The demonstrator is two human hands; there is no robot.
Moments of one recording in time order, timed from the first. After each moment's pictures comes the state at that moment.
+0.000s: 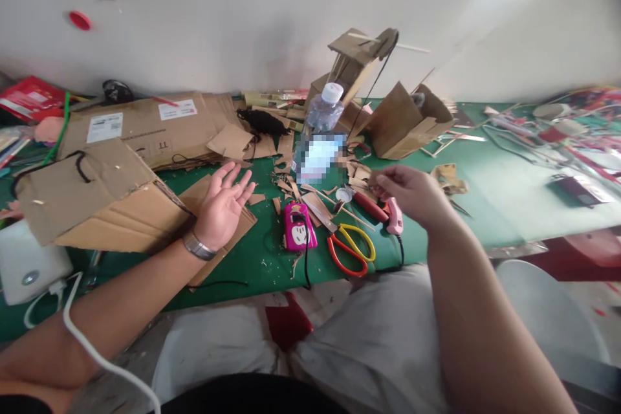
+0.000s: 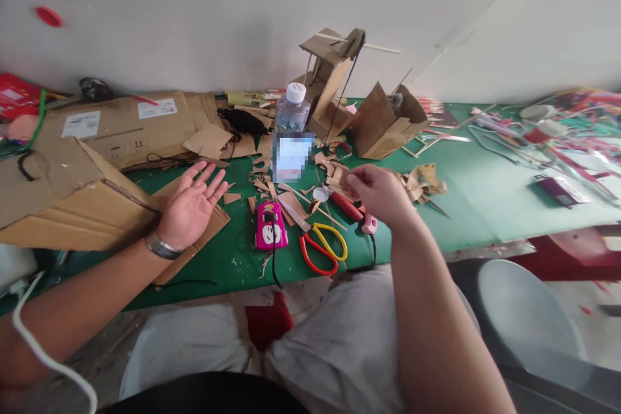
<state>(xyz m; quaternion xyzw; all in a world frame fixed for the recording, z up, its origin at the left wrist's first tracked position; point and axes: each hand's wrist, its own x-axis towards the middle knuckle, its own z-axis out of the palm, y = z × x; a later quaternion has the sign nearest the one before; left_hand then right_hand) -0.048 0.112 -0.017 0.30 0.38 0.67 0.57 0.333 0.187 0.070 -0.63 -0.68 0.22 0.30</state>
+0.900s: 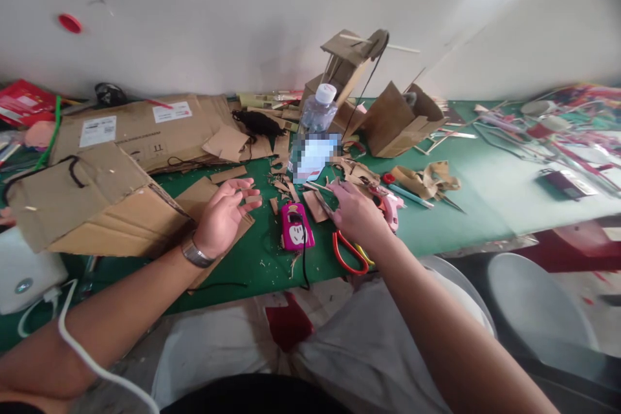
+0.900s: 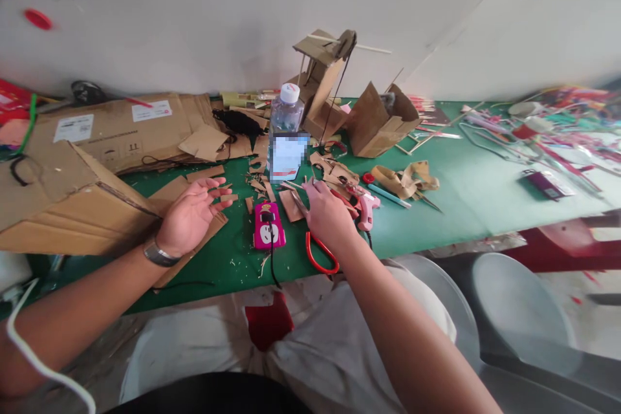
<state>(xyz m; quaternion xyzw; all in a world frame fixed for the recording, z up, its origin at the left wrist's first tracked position) -0.042 0.103 -0.016 0.32 0.36 0.63 0.60 0.264 0.147 0.028 -0.57 -0.82 0.07 0.05</state>
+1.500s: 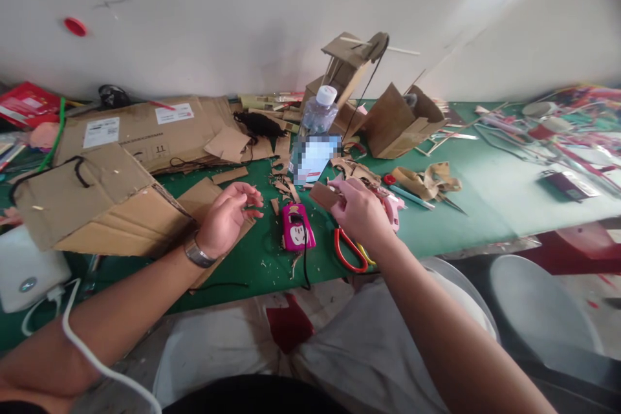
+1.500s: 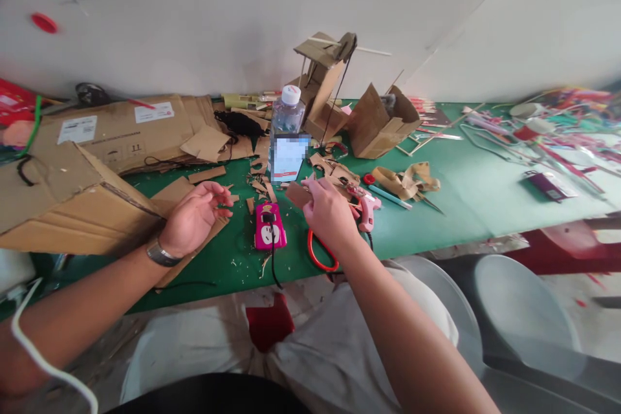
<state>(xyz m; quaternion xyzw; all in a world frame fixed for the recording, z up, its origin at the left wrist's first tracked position) -0.041 0.102 -0.010 0.31 0.35 0.61 0.64 0.261 0.147 0.035 -0.56 -0.81 0.05 0.17</state>
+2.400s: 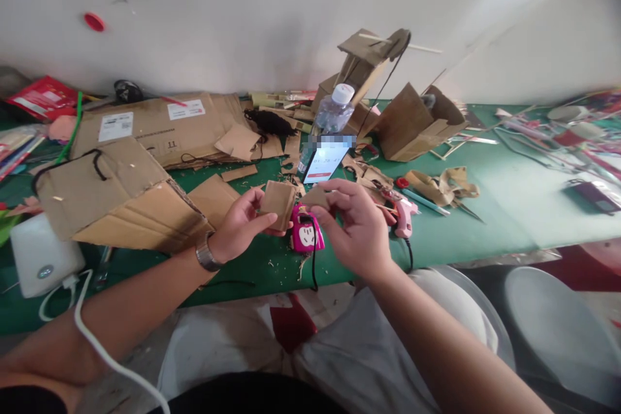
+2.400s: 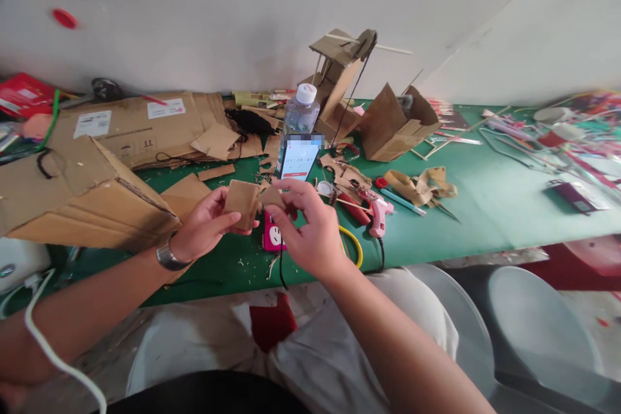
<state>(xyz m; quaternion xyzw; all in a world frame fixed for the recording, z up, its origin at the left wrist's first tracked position) -0.033 0.087 -0.005 0.40 0.34 0.51 0.68 0.199 0.100 0.065 -0.39 -0.75 0.27 0.45</state>
